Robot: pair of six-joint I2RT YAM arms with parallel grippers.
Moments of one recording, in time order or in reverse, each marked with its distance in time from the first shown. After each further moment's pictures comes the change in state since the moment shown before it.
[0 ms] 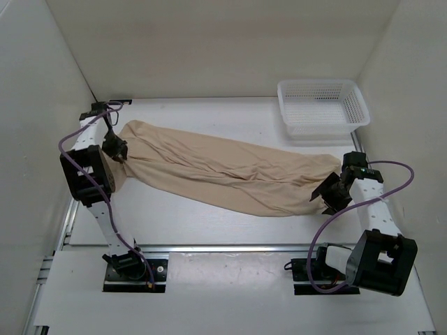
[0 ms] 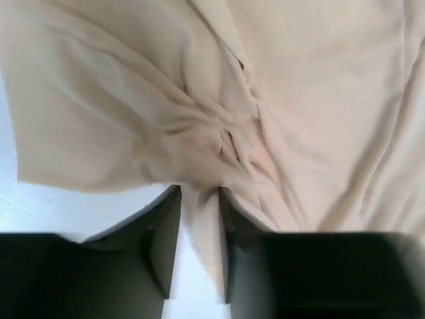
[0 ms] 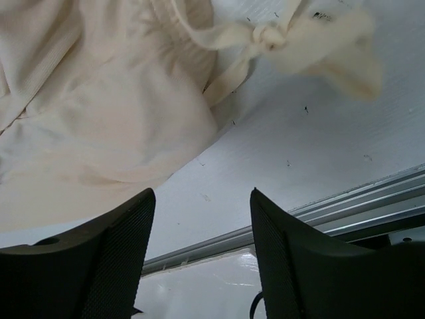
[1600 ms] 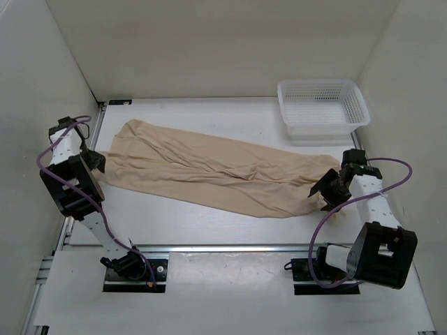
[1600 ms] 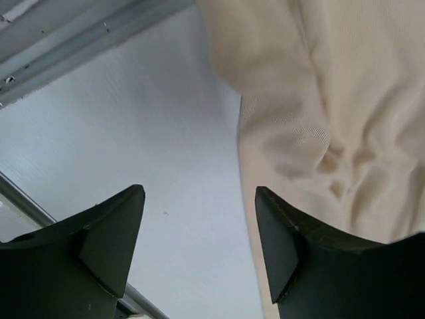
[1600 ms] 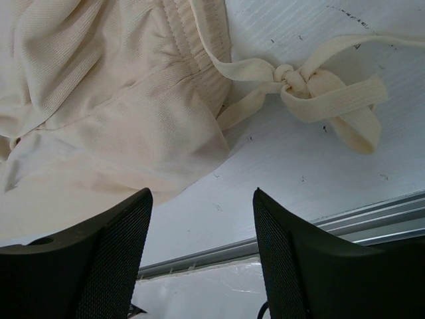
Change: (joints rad) left arm 0.230 -0.110 -0.074 -0.090 -0.115 0.037; right arm 0.000 0.047 0.014 0.053 -0.029 -0.003
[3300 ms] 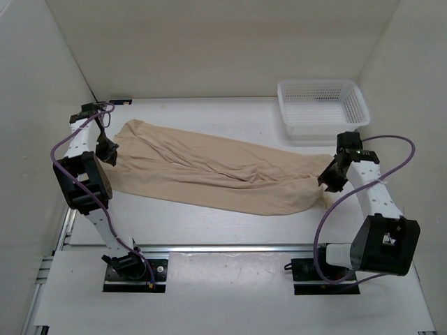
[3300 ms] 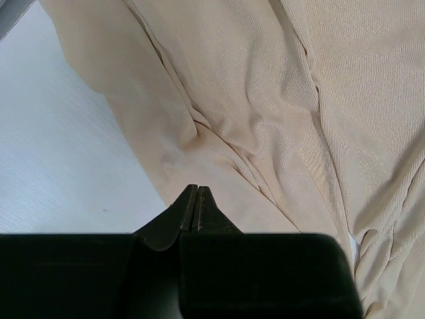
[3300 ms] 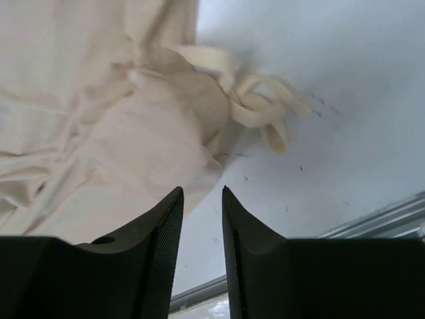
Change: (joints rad) left arm -0.184 0.006 0.040 0.040 0.043 0.009; right arm 0.118 0.114 0.219 -0.003 0.234 0.016
